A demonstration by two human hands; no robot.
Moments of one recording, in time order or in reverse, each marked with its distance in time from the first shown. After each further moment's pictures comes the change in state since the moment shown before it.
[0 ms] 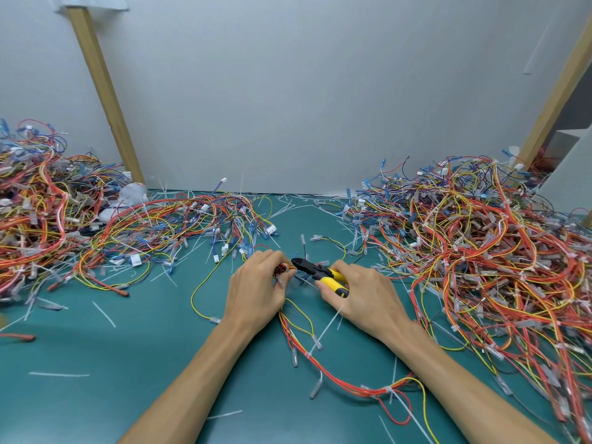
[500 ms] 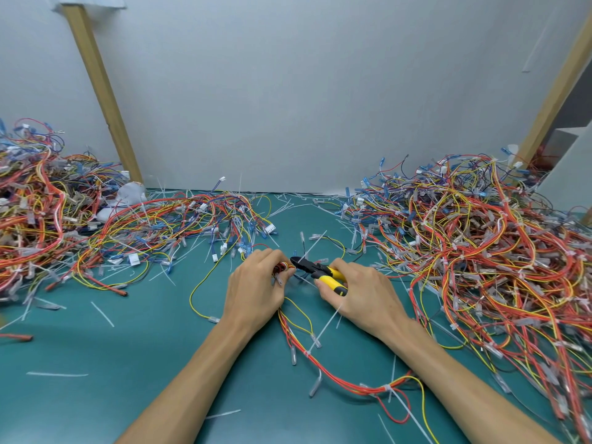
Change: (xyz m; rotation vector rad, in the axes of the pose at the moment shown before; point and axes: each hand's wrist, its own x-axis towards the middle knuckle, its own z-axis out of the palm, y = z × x) left_hand 0.000 -0.001 0.001 0.005 0.005 0.006; right_hand 0.001 0.000 0.001 0.016 -0.003 0.004
